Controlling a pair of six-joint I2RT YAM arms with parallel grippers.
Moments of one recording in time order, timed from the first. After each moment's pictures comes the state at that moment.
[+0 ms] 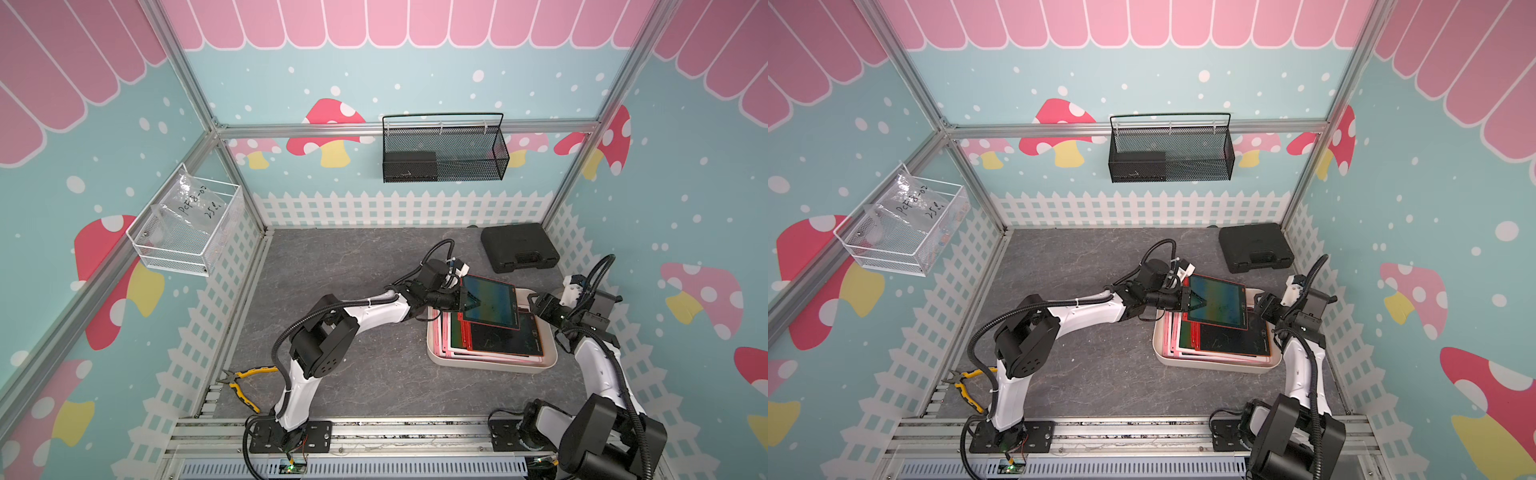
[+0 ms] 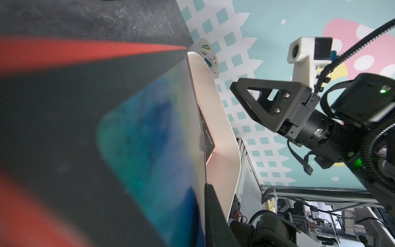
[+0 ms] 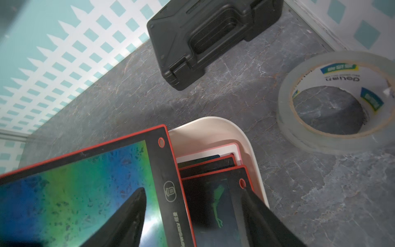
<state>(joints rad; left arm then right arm) -0.83 2.07 1.47 0.14 0.58 -0.80 -0.48 1.09 0.64 -0.26 -0.50 0.21</state>
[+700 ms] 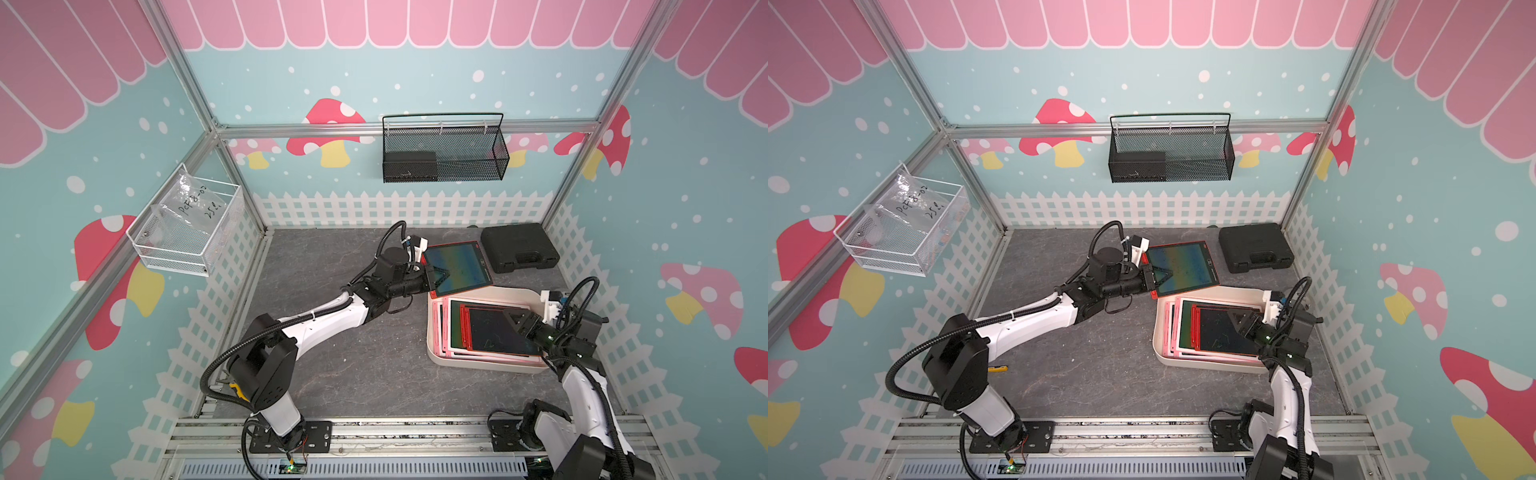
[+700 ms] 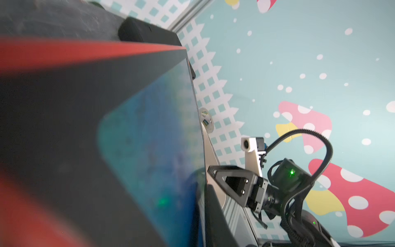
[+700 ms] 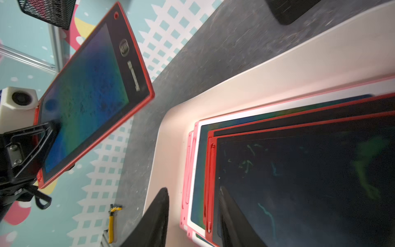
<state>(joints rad) -0.74 1.67 1.21 0.20 0.35 -0.89 -0.40 0.87 0.38 -0.13 -0.93 0.47</state>
